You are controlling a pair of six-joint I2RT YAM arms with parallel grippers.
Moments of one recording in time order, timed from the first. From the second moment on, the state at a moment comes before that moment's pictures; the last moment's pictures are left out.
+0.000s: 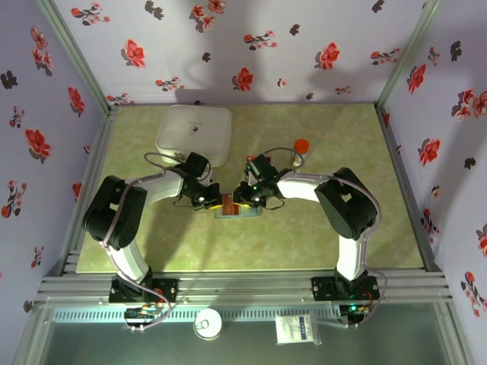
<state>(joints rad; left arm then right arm) -0.50 1.75 0.95 -0.43 0.45 -0.62 0.71 1.90 1.08 -0.19 -0.47 0.81</state>
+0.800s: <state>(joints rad) -0.50 1.74 0.93 -0.41 0.46 -0.62 0.70 1.89 0.99 -0.05 -0.51 0.87</state>
